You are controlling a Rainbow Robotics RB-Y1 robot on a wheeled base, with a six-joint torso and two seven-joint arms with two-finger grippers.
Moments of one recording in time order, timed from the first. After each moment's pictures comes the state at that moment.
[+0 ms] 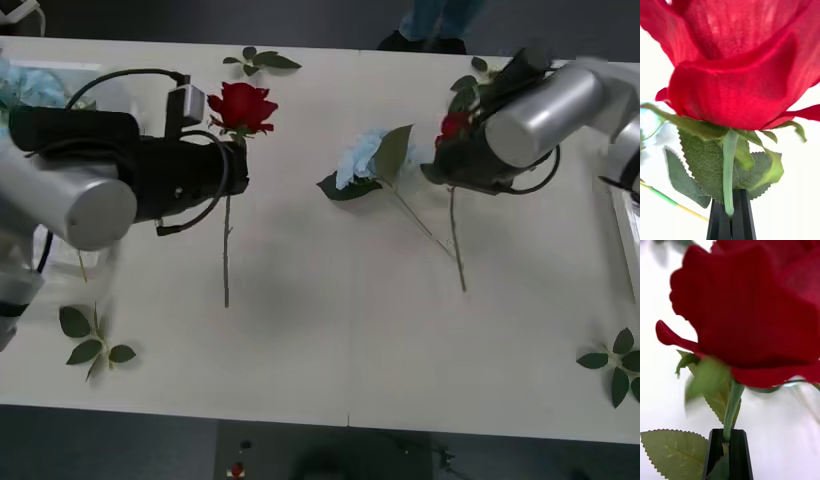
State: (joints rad) right arm -1.05 -0.82 0.97 -1.19 -1.06 0.99 0.71; left arm -0.41 0.59 -0.25 -1.90 0.76 1.00 -1.07
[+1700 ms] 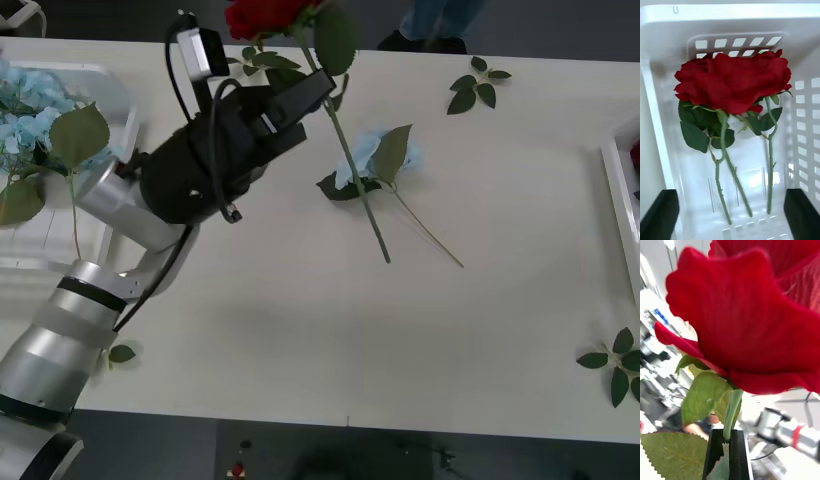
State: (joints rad) right arm -1.01 -1.34 0.97 -0.82 -1.53 0.94 1.62; left arm -0.49 0.31 -0.27 -1.41 2.62 1.06 -2.64
